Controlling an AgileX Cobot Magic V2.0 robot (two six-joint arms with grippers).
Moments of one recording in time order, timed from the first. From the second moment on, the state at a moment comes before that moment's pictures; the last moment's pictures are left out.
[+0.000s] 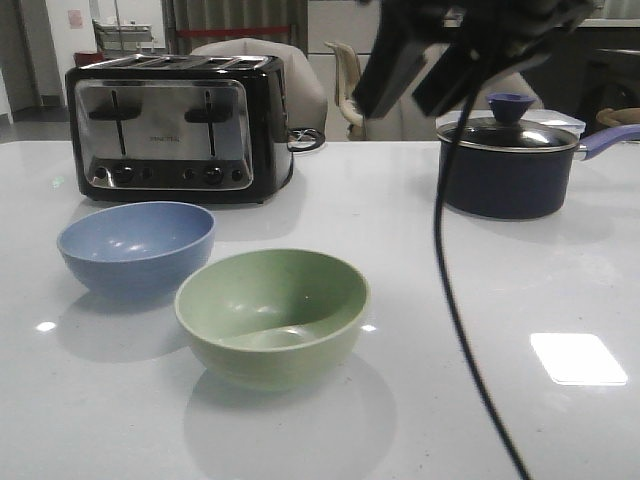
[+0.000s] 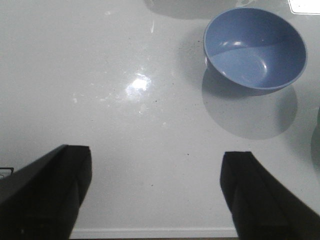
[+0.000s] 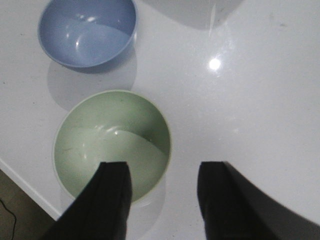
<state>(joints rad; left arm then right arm) -0.02 0.76 -0.64 -0.09 0.70 0.06 0.56 1.34 -1.07 0.16 0.58 -0.05</state>
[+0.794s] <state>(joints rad) -0.02 0.76 -0.64 -0.09 0.70 0.06 0.56 0.57 -0.67 0.08 0.80 -0.06</state>
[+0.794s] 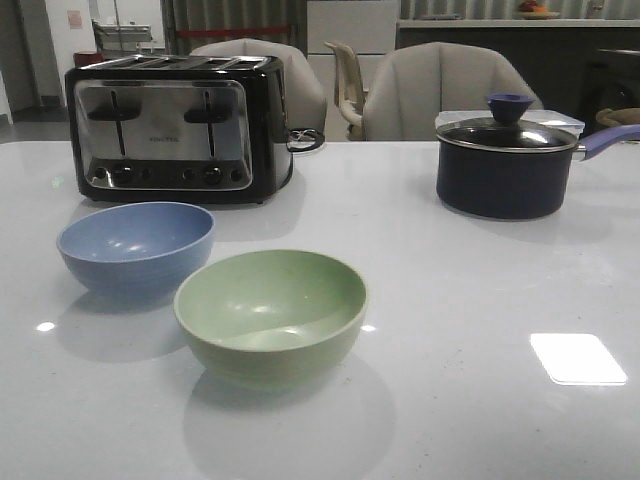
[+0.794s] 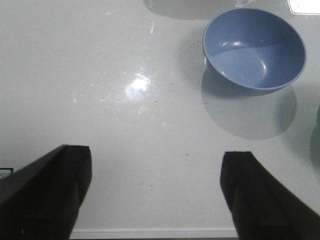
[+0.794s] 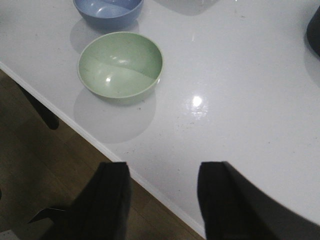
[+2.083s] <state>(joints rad) -0.12 1.06 -0.83 -0.09 0.65 0.06 0.56 0.52 -0.65 0.08 0.82 -0.06</state>
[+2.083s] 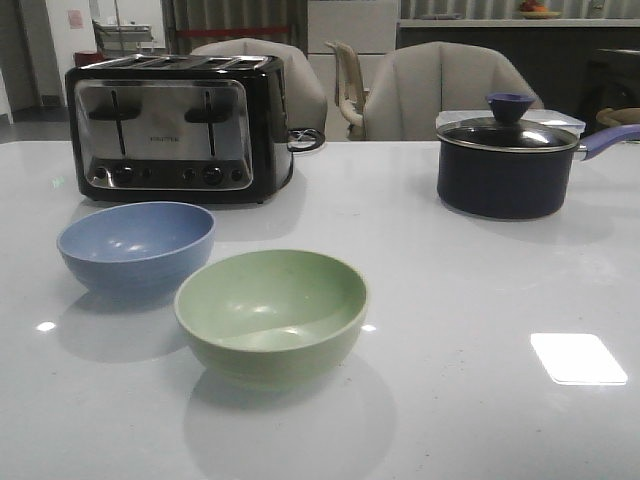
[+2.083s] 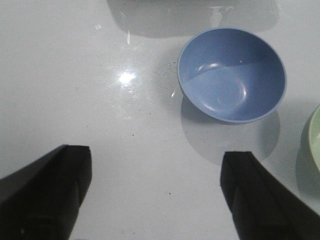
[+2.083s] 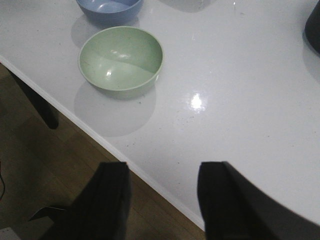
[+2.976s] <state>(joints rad) -0.19 1.80 -1.24 -0.12 0.58 0.06 0.56 0.52 -0.65 0.08 0.82 -0.07</state>
